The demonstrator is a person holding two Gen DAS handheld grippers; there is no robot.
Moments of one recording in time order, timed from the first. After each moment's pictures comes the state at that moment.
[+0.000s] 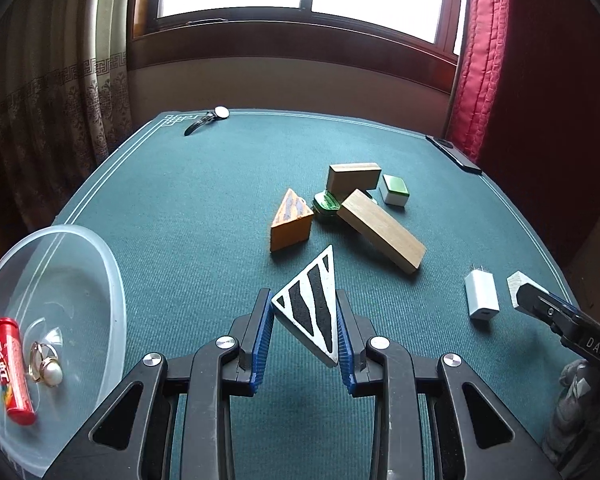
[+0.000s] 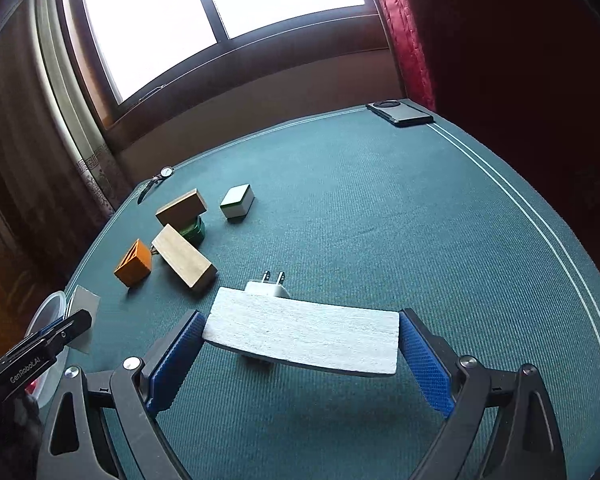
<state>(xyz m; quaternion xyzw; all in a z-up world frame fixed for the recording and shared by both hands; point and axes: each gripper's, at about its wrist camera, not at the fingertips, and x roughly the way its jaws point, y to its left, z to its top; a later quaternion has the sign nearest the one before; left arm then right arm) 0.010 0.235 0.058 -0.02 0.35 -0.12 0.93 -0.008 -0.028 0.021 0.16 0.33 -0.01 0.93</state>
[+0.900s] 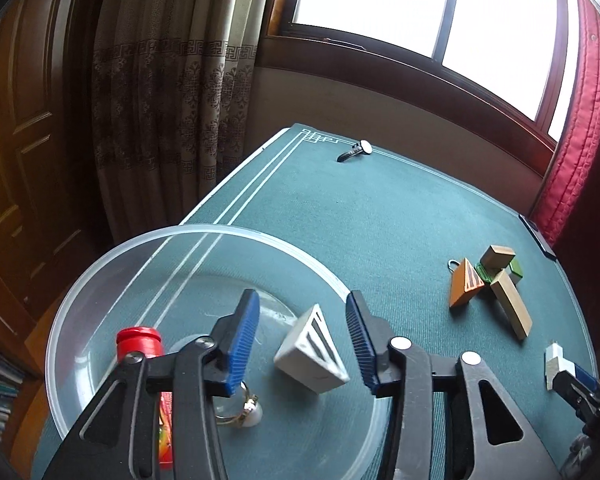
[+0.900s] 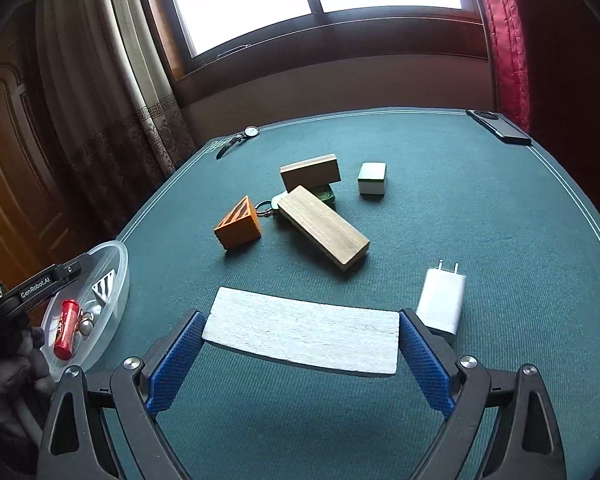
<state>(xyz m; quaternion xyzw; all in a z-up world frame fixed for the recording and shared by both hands) 0.017 0.390 0.067 -0.12 0.32 0.02 0.94 0.006 0.077 0.035 0.09 0.36 0.08 0.93</state>
